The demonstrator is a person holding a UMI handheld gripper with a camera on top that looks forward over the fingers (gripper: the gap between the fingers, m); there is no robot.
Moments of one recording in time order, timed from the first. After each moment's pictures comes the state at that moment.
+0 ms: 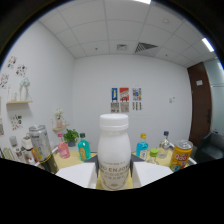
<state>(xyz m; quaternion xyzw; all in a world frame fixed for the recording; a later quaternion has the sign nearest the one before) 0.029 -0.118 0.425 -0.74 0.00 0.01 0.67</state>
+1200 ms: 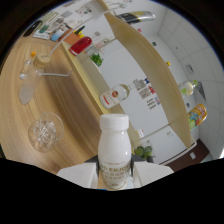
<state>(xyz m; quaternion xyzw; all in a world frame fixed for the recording) 0.144 -0.207 0.147 -0.72 -0.37 -0.32 0.48</state>
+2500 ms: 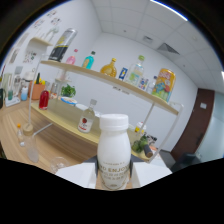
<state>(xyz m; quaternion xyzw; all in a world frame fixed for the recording) 0.132 -0.226 0.193 -0.77 -0.14 -0.14 0.60</state>
